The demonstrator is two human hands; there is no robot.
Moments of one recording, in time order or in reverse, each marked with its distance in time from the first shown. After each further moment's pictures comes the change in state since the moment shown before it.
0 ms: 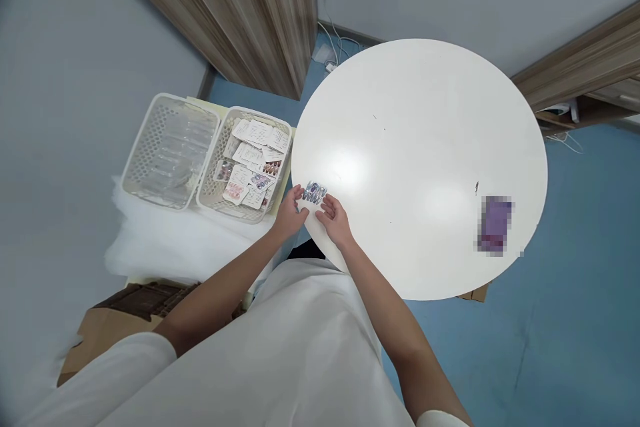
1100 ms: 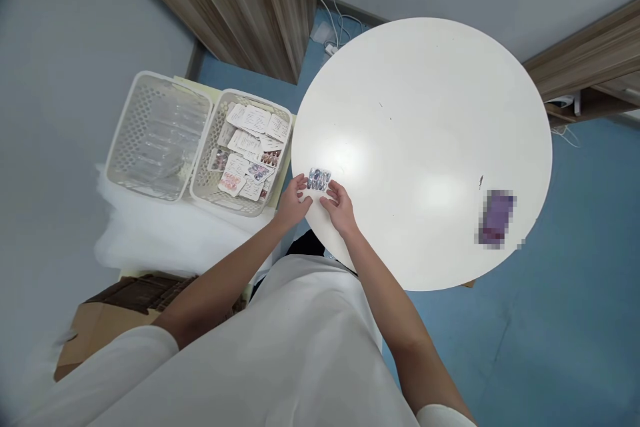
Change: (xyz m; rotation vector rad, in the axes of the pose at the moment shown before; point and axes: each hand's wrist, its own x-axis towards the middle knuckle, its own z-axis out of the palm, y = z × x) left_hand 0.007 0.006 0.003 -0.118 -0.021 -0.040; right_hand 0.014 -0.001 -0.004 -0.085 0.044 -0.049
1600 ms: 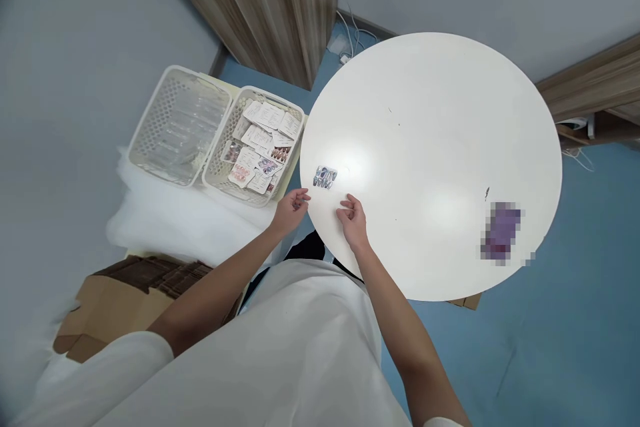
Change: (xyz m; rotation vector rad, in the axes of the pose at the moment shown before) left_hand -0.032 -0.019 -0.008 -0.007 0.040 -0.014; right_hand -0.028 0.026 -0.026 -0.113 0.105 -0.025
